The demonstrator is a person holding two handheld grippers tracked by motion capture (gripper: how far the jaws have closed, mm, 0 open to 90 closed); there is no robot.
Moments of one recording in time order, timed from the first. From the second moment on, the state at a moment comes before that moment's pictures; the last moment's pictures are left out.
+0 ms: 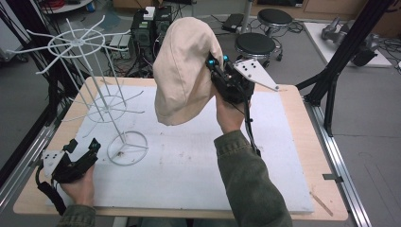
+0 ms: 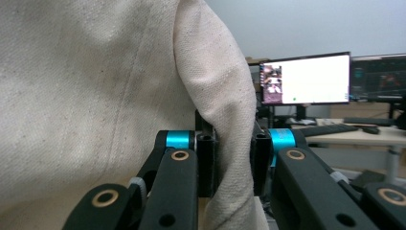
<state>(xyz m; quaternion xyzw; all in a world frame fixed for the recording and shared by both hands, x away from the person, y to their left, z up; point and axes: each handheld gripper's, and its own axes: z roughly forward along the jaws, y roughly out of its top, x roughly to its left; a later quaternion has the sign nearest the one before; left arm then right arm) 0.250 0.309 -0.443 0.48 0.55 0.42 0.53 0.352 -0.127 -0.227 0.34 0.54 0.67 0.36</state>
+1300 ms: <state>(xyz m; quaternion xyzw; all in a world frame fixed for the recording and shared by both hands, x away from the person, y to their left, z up) 0.250 0.310 -0.442 0.48 0.55 0.42 0.54 0.344 -0.046 -0.161 0.25 0.58 0.70 0.33</state>
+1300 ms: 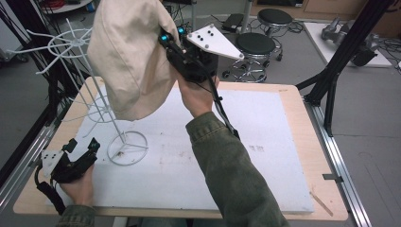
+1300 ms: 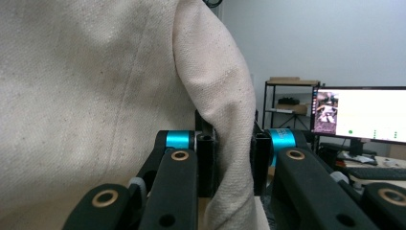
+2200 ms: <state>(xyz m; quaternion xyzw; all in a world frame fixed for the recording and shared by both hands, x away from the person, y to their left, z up) 0.250 0.314 -0.443 0.48 0.56 0.42 0.54 0.366 -0.001 -0.187 0.23 0.65 0.66 0.31</state>
